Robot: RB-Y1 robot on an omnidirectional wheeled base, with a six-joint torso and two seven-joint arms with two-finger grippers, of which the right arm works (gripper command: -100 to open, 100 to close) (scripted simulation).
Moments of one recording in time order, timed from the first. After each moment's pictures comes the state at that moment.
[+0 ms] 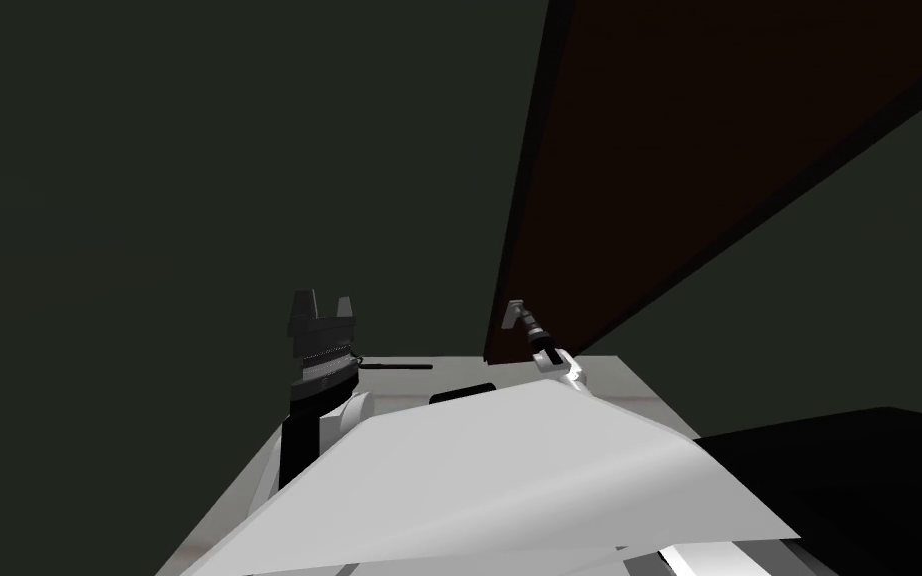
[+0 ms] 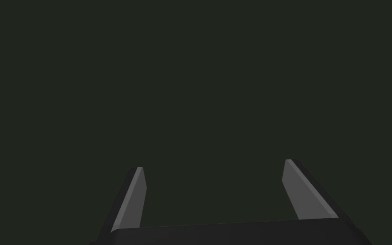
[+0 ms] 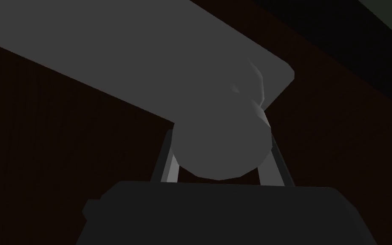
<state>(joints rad) 0.11 -0.29 -0.15 -1.26 0.10 -0.48 0.15</state>
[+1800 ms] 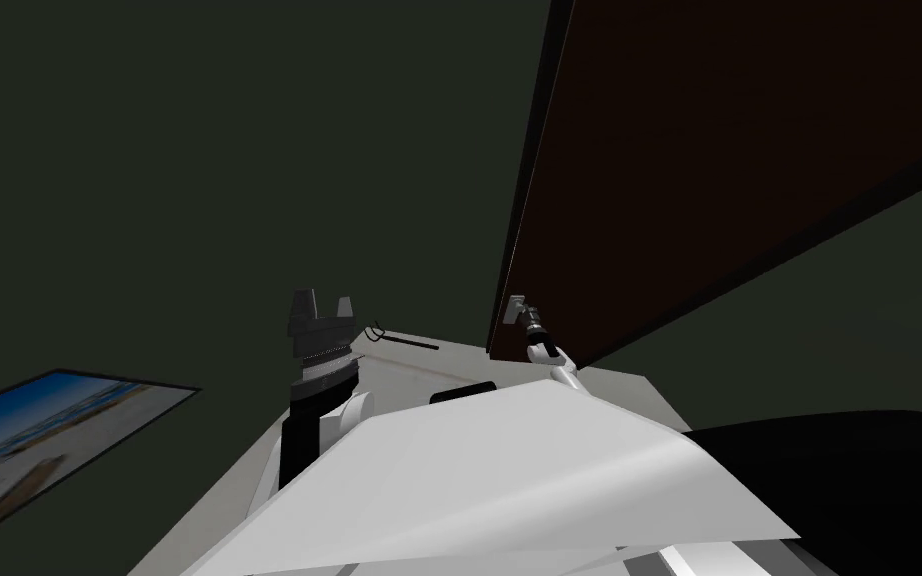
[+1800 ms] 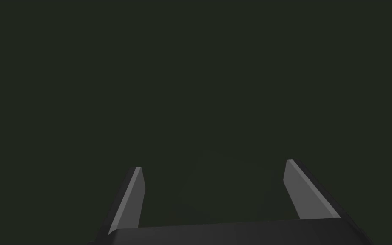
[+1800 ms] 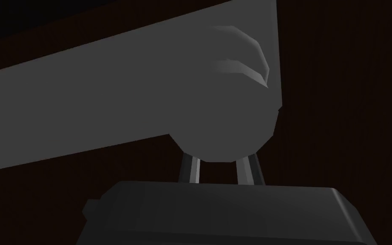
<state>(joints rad) 0.03 -0.29 -0.14 -1.17 -0.25 -0.45 -0.28</state>
